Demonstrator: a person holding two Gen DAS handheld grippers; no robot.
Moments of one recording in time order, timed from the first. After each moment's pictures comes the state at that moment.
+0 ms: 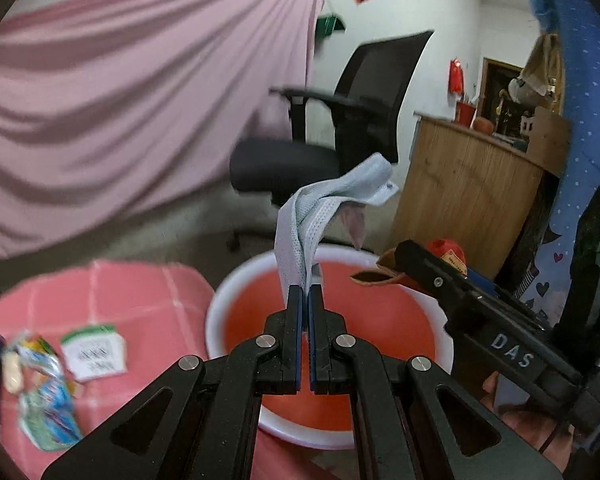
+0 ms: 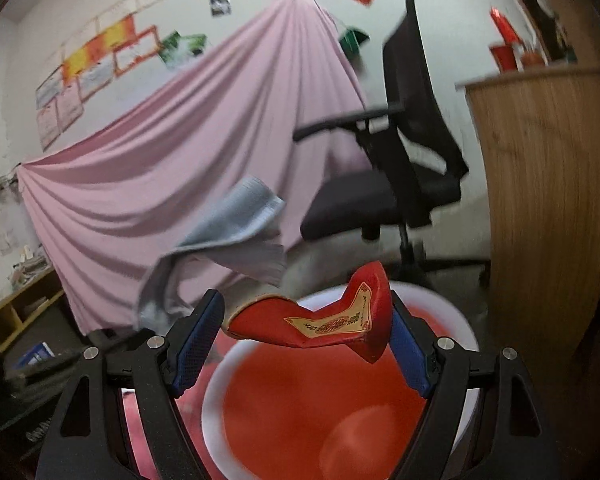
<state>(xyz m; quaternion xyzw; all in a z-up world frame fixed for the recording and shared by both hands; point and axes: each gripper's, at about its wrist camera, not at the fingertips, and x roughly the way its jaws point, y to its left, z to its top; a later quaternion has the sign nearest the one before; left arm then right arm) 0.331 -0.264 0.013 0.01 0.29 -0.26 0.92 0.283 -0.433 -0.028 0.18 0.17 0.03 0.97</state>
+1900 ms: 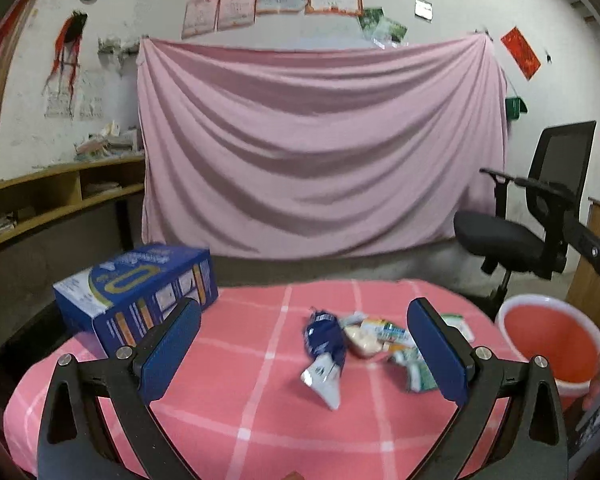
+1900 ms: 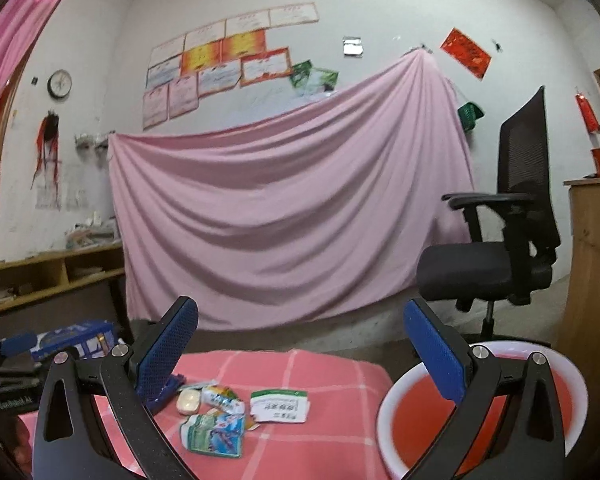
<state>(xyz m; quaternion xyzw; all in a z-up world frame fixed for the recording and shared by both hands) 0.228 0.002 -0.003 -0.03 0.17 0.08 0.98 0.251 -0.249 0.020 0.06 0.05 0.15 0.99</state>
